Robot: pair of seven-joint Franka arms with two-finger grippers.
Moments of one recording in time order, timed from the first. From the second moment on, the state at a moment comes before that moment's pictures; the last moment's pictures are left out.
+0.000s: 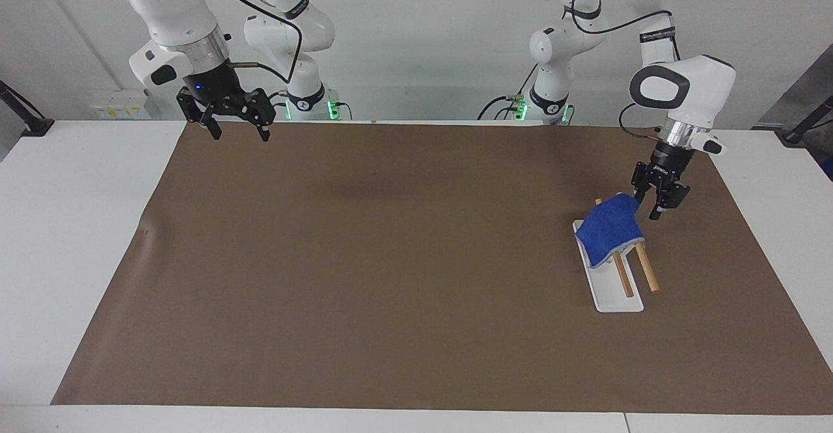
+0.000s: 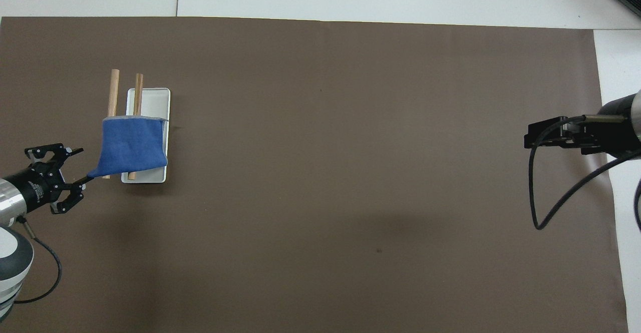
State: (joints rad) left arm 0.45 -0.17 -0.29 -2.50 -0.81 2.68 -0.82; right arm 0.03 -0.06 -0.01 -1.63 0.04 1.60 0.15
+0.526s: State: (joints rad) left arm 0.51 -0.13 -0.29 -2.35 -0.81 2.63 -0.82; right arm -0.02 -0.06 0.02 -1.63 0.04 1.60 0.15
